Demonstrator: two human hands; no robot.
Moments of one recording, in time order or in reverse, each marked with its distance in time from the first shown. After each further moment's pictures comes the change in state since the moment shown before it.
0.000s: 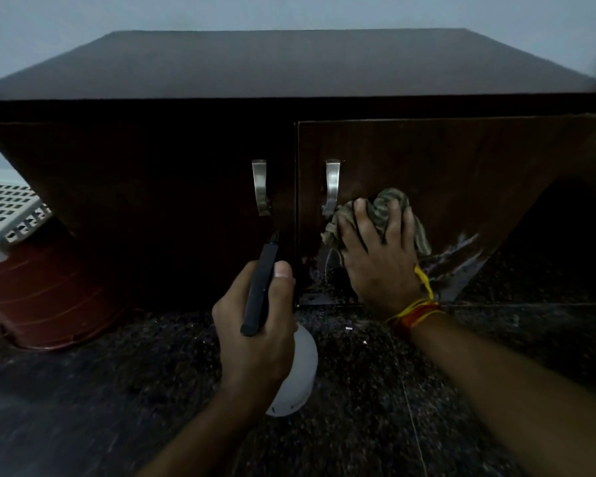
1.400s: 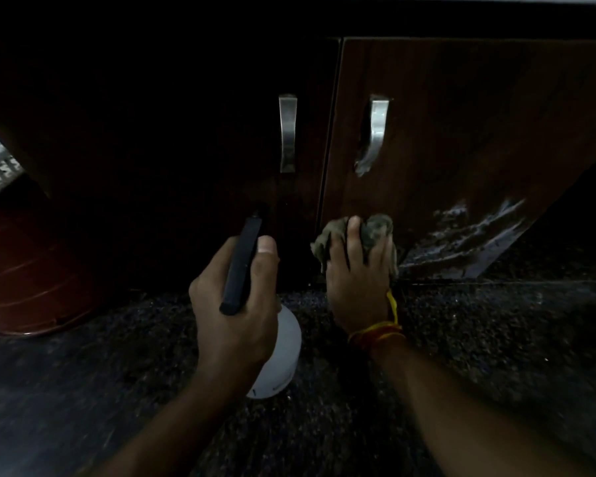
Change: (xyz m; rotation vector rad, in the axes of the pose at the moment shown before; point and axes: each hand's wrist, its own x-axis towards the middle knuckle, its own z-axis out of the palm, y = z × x) left_hand 0.011 -0.046 -0.037 0.040 -0.021 -0.007; right_hand -0.059 -0.088 0.056 0.145 -0.079 0.235
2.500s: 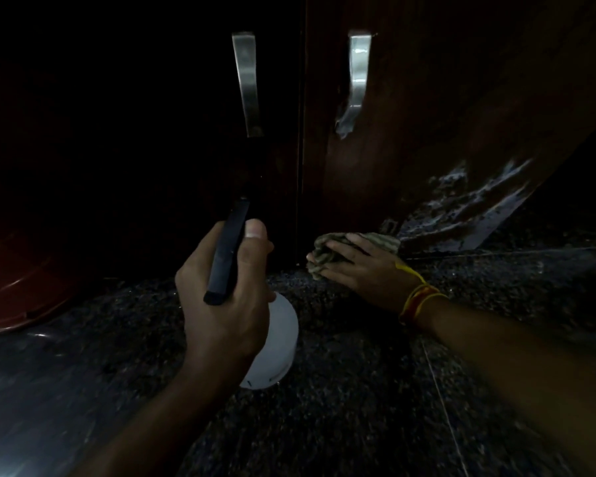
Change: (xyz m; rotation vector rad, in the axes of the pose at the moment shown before) left_hand -0.002 -0.017 0.012 0.033 -0.038 -0.024; right_hand -0.015 0.080 0.015 -0.354 -0.271 -0.899
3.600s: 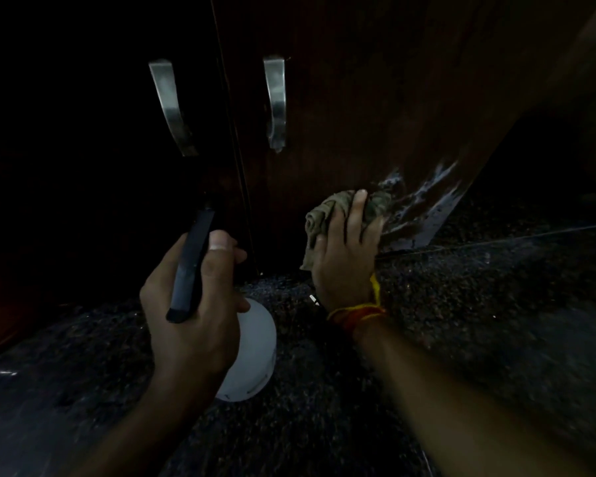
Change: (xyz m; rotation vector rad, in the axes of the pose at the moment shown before) left_hand -0.007 0.022 0.022 -0.093 -0.022 0.008; right_hand 0.024 -0.011 -0.043 0.436 0.223 1.196
